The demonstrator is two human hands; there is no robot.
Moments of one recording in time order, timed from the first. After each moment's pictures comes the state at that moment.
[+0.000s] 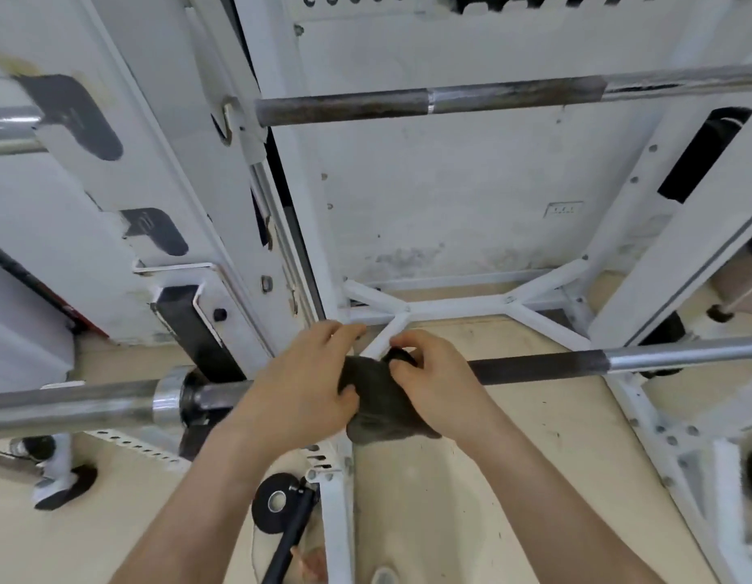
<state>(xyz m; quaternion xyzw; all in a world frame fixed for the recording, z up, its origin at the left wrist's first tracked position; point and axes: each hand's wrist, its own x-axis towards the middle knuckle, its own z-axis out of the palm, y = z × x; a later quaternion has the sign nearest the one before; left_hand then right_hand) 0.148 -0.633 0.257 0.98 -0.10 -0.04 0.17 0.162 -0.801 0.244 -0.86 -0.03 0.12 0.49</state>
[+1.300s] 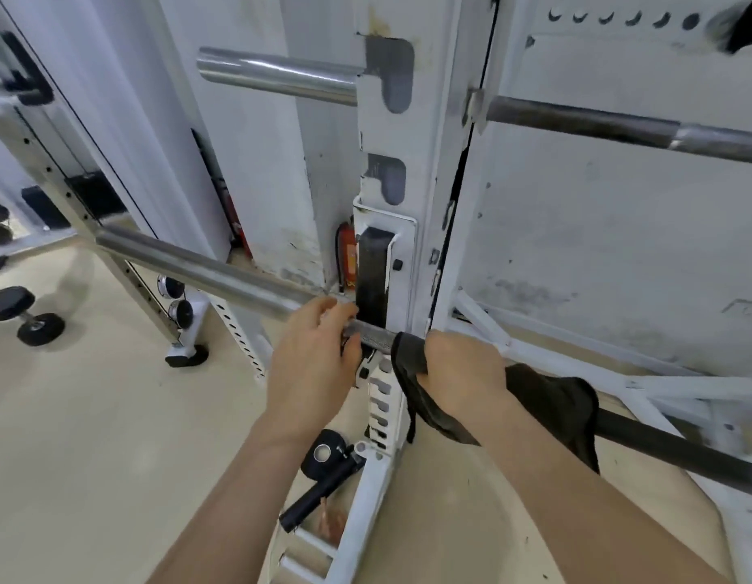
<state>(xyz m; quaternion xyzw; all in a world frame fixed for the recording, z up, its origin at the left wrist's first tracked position) 0.064 -0.570 0.219 0.93 0.23 0.24 0.16 0.167 -0.708 0.225 -0.94 -0.35 0.06 0.01</state>
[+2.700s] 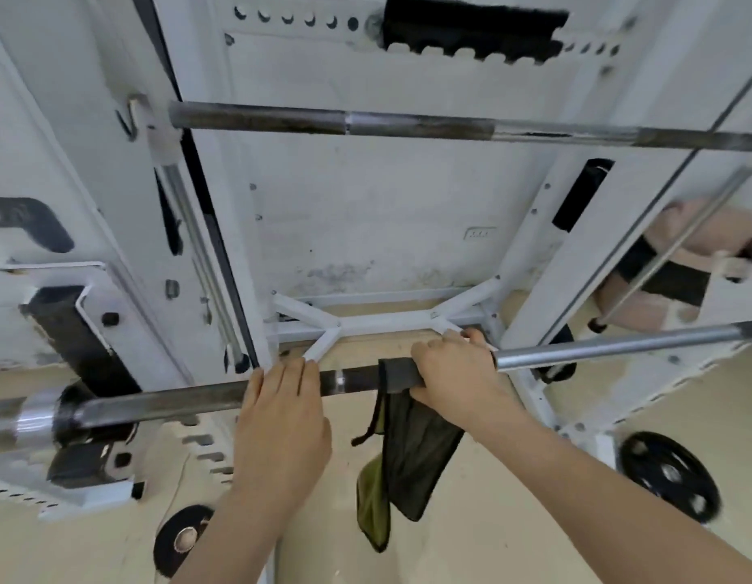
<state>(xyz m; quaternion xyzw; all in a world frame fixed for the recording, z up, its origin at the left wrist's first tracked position) 0.120 -0.701 0.200 0.99 -0.02 0.08 0.07 0.190 -0.905 0.216 -0.98 -0.15 0.00 -0.08</state>
